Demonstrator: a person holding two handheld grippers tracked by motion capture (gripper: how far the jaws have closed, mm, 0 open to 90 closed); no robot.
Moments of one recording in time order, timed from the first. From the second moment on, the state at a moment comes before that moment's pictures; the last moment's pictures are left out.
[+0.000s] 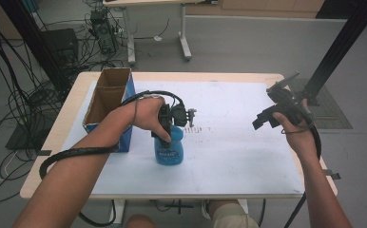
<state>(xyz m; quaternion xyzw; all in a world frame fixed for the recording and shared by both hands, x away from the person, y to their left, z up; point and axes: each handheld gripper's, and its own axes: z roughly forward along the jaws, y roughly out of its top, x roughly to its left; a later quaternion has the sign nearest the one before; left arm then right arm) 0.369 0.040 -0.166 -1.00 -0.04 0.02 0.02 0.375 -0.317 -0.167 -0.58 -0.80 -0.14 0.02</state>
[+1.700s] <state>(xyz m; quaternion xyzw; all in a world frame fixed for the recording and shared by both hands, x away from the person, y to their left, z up) 0.393 0.084 0.003 -0.92 -0.38 -0.05 -0.05 0.376 -0.297 -0.161 -0.56 -0.81 -0.13 0.01</state>
